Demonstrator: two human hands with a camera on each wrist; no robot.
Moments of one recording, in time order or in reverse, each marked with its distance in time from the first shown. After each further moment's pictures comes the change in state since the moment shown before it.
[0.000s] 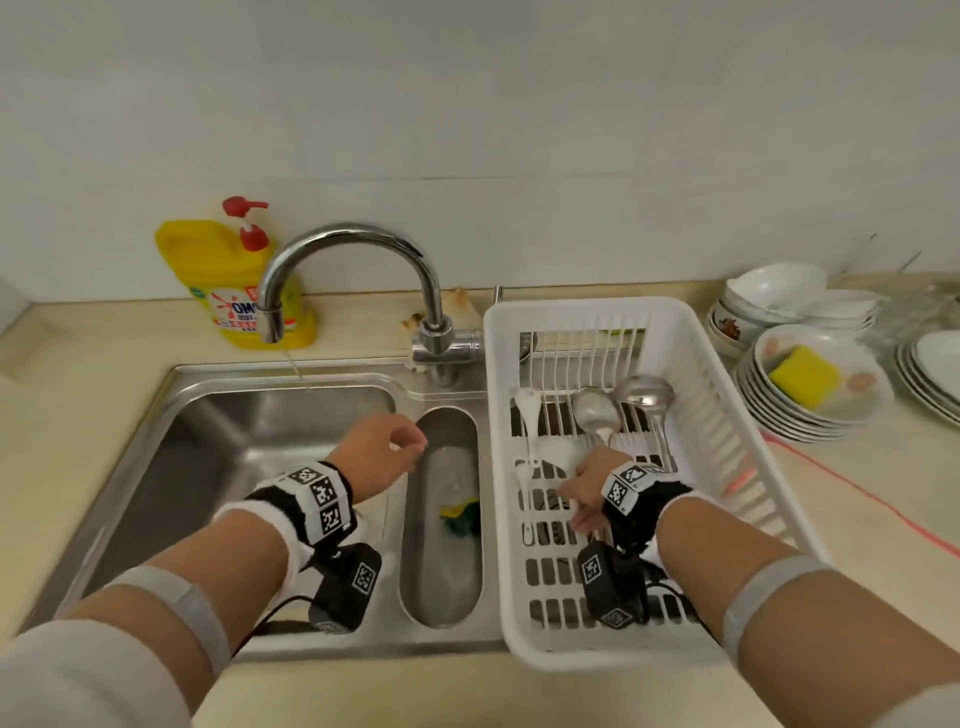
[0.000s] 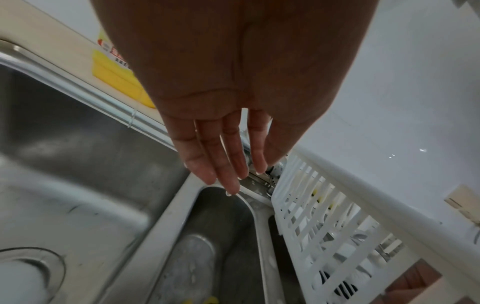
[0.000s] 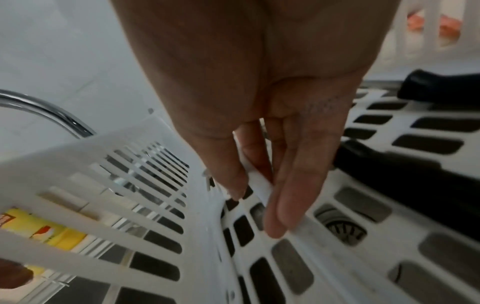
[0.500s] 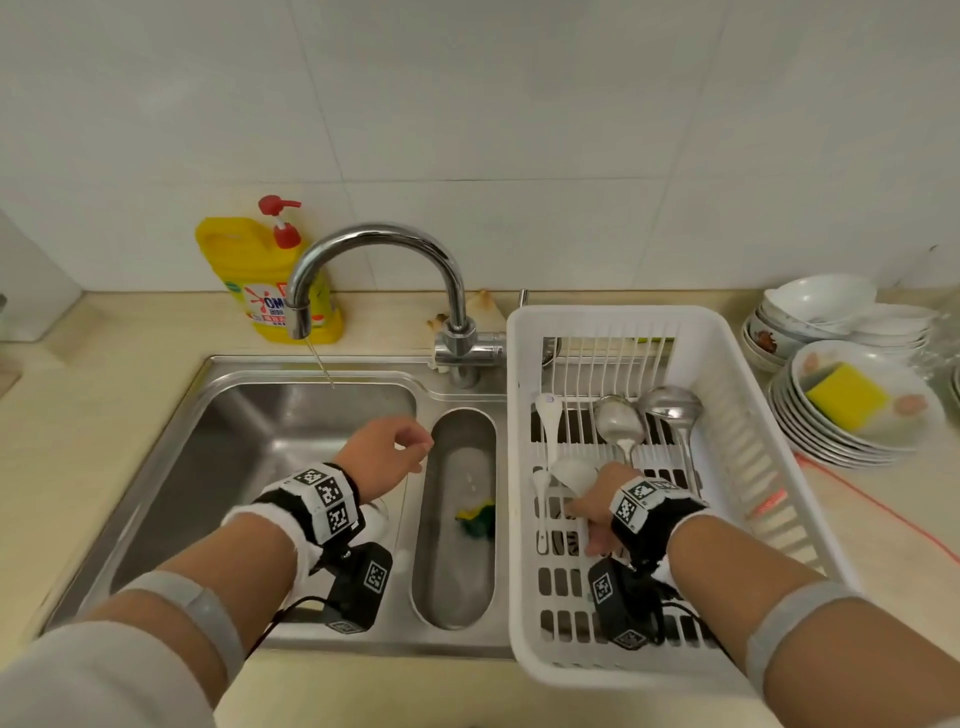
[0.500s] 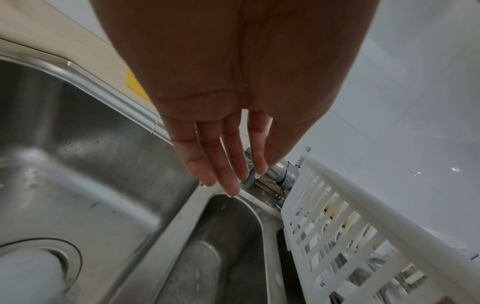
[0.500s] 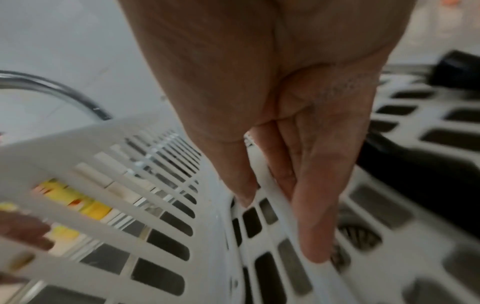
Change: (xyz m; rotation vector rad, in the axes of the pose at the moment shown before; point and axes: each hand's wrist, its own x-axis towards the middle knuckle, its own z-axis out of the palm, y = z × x) left_hand -0.010 -0.001 -0.005 -0.135 0.060 -0.096; right_hand -0.003 -0.007 0.006 -0.425 0.112 -0.056
